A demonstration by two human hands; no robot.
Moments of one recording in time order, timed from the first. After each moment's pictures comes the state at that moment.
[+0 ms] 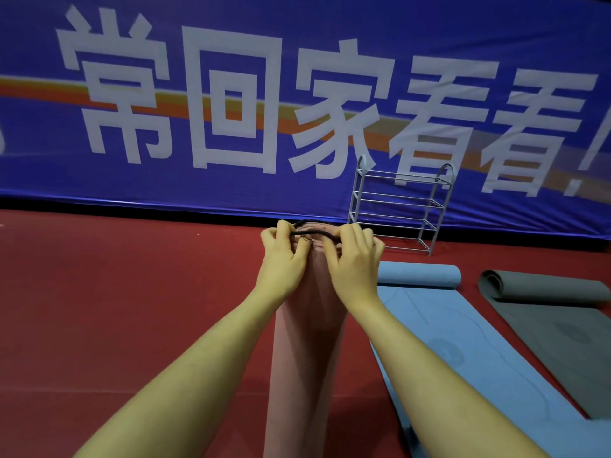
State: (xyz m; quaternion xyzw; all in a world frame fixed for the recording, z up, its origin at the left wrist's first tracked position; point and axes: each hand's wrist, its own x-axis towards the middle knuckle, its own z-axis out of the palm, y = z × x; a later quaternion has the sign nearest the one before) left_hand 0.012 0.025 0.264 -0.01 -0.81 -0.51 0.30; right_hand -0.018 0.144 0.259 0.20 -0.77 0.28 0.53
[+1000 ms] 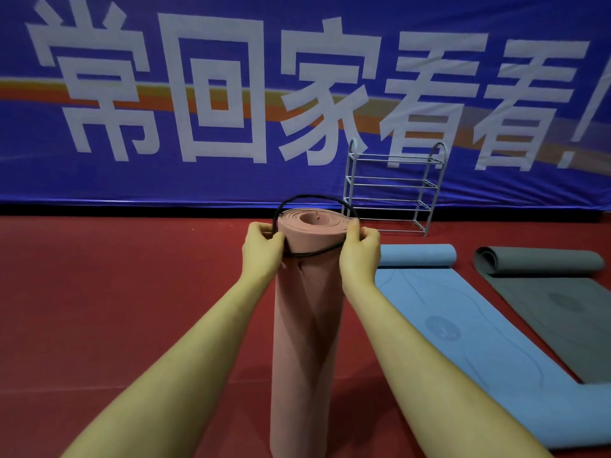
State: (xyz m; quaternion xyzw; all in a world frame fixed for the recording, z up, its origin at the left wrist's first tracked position) left_hand 0.005 0.022 0.262 0.11 -0.75 -0.59 0.27; right_hand -0.006 0.158 0.268 -0.06 -0.67 0.69 0.25
